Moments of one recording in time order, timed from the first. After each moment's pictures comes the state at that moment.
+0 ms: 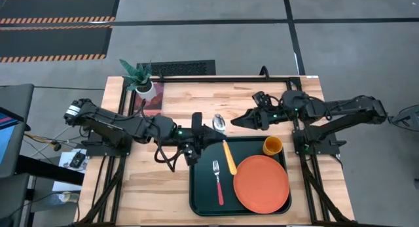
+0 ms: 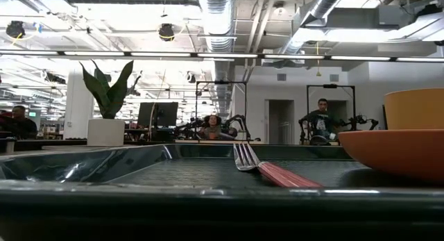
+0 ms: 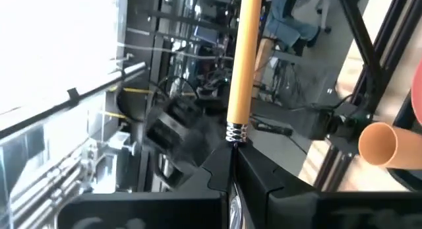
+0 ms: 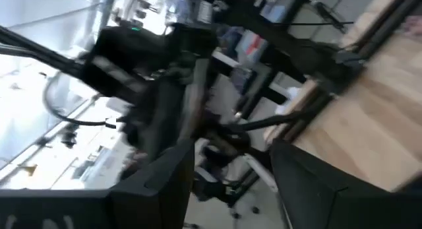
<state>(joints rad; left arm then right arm) -0.29 1.49 1.38 0.13 -0.28 1.36 0.06 1.07 0.99 0.11 -0.12 1.08</state>
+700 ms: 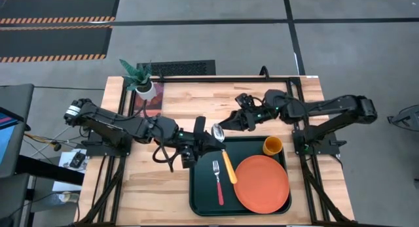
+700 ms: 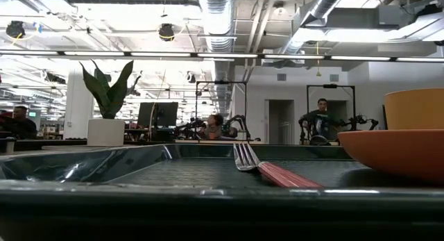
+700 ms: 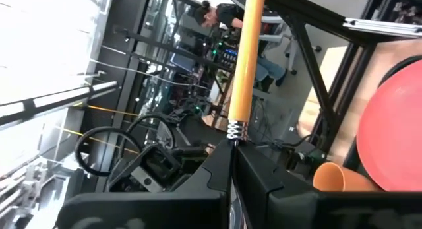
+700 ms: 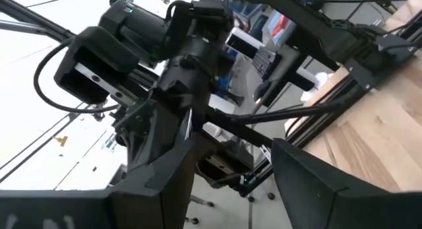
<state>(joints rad) -0.28 1.49 1.37 0.08 -0.13 1.21 -0.01 1.26 0.99 0.37 -0.33 1.08</state>
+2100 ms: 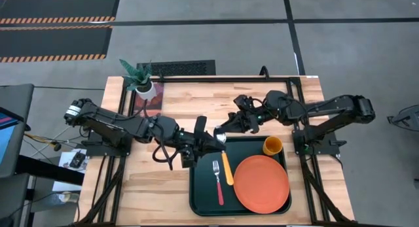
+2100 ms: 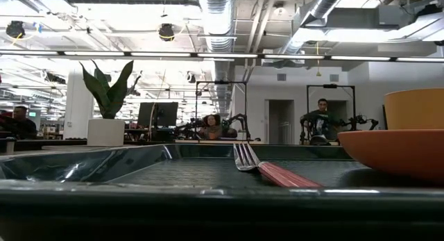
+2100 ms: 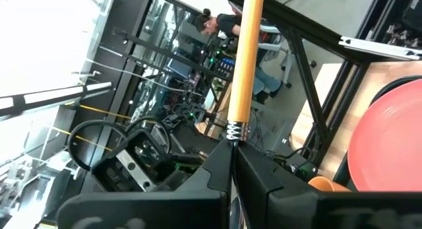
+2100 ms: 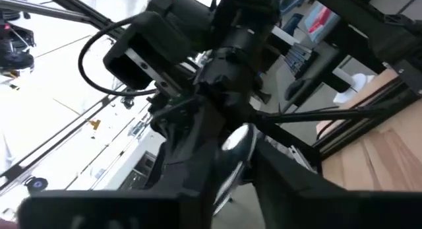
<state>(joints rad) -0.27 1.49 1.37 0.10 -0.09 1.14 0.00 1.30 0.99 0.50 -0.40 1.08</state>
